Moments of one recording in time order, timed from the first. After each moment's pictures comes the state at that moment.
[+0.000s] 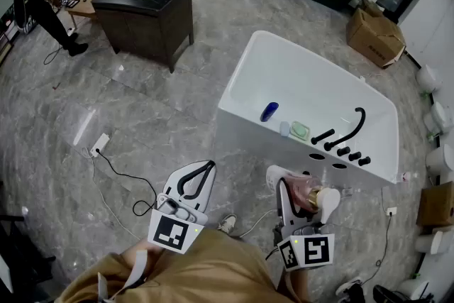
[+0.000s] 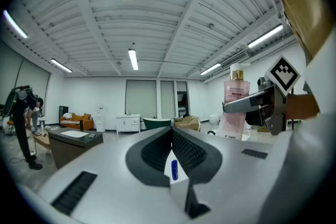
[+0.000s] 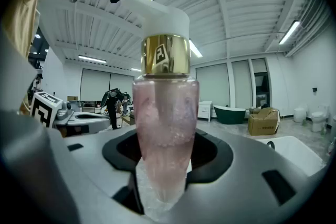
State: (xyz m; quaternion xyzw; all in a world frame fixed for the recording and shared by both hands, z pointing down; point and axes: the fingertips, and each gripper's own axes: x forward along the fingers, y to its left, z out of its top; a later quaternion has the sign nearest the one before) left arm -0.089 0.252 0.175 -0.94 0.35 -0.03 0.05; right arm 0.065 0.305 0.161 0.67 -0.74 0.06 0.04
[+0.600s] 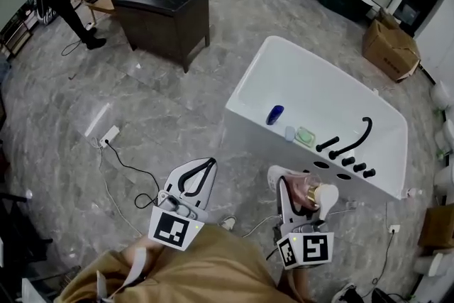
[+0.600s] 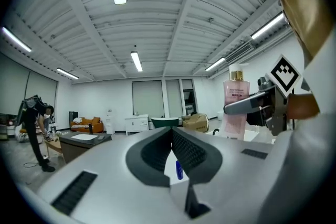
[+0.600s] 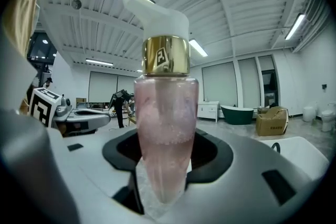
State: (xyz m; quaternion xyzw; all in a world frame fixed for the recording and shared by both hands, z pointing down) left arm -0.060 0.278 0.170 -0.92 0.40 -0.03 0.04; right arm 0.101 0.319 0.165 0.64 -0.77 0.05 0.04
